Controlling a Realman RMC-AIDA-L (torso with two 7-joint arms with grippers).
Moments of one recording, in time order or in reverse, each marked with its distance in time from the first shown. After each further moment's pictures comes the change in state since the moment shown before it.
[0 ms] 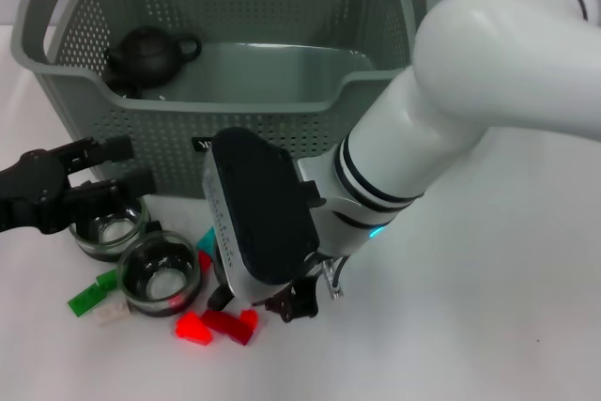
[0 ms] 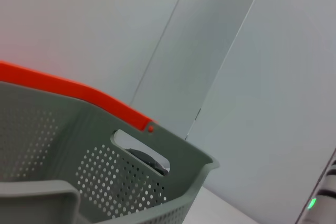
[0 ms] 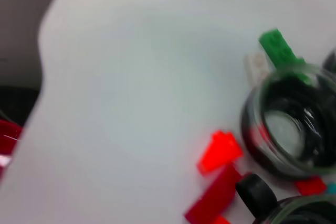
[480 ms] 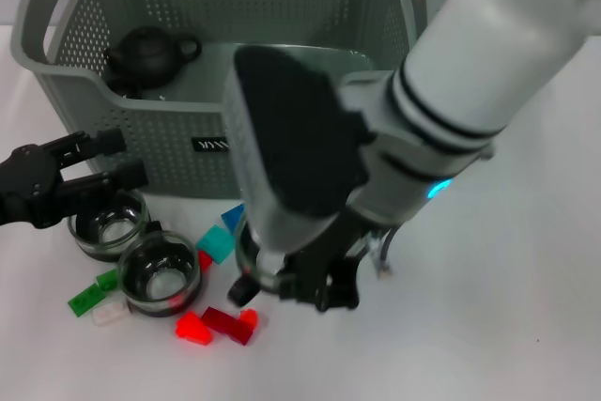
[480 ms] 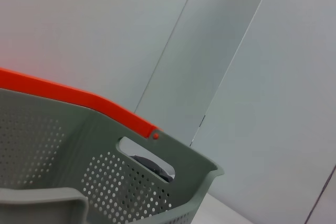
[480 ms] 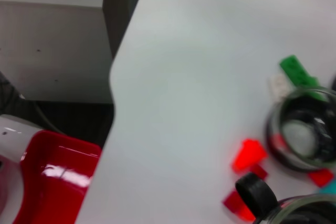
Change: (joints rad) left arm 0.002 0.002 -0.022 0.000 -0.004 0.003 0.003; right arm -0.048 -0.010 0.235 -0.331 -0.088 -0.427 0.161
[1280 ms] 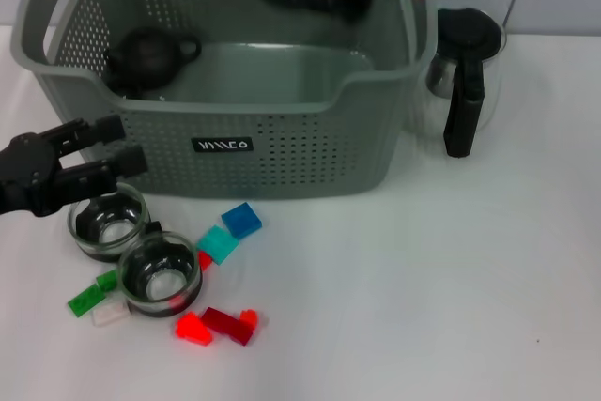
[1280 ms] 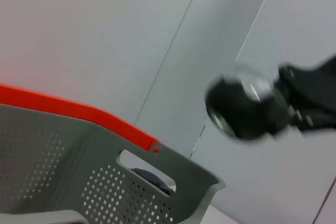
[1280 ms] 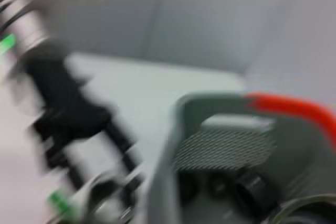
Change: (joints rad) left arm -0.007 0.000 0.000 -0.002 -0.028 -0.005 -0.002; right arm 0.059 -0.007 0.626 -0.188 -0.082 -0.069 0.008
